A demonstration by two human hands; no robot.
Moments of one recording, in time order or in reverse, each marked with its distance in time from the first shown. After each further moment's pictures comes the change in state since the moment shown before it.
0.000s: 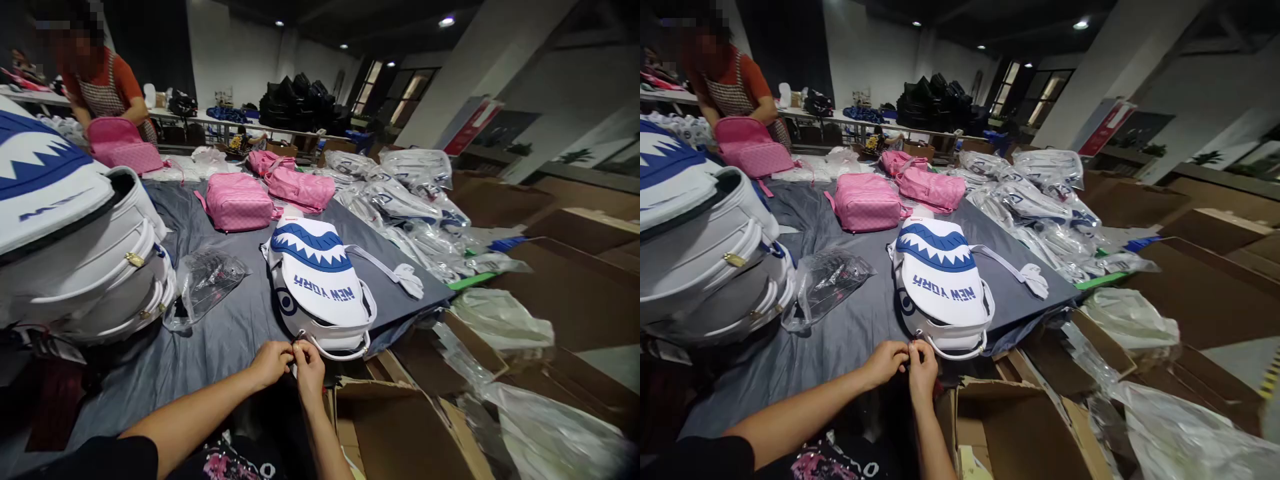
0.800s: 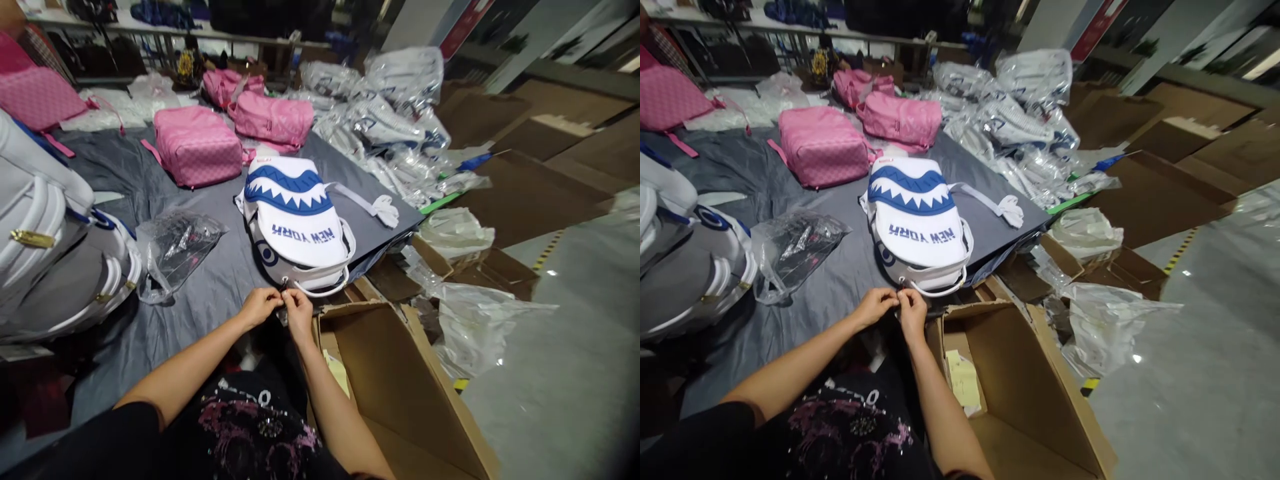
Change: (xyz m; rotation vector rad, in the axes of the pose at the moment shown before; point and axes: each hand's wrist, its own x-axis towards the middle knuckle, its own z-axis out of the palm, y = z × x) left_hand 0.012 -0.006 -0.011 -0.071 -0.095 0.090; right_hand -0.008 -0.029 -0.006 0.042 0.000 0.107
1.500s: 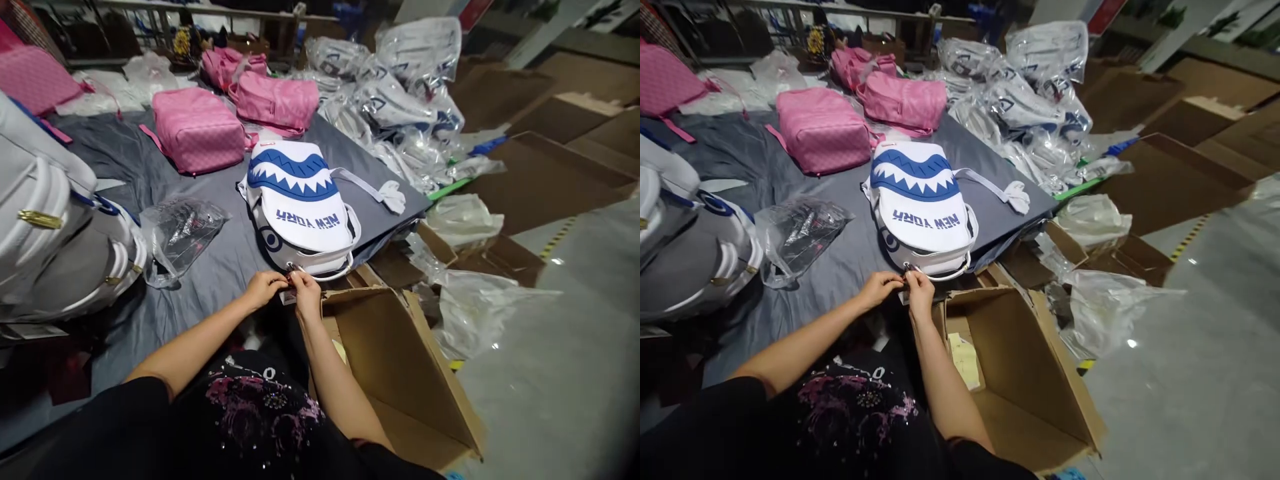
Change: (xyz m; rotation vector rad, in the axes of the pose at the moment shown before) left_hand 0.003 0.001 -0.004 -0.033 -0.001 0.077; right_hand 0.008 -0.007 0.006 0.271 0.060 0.249
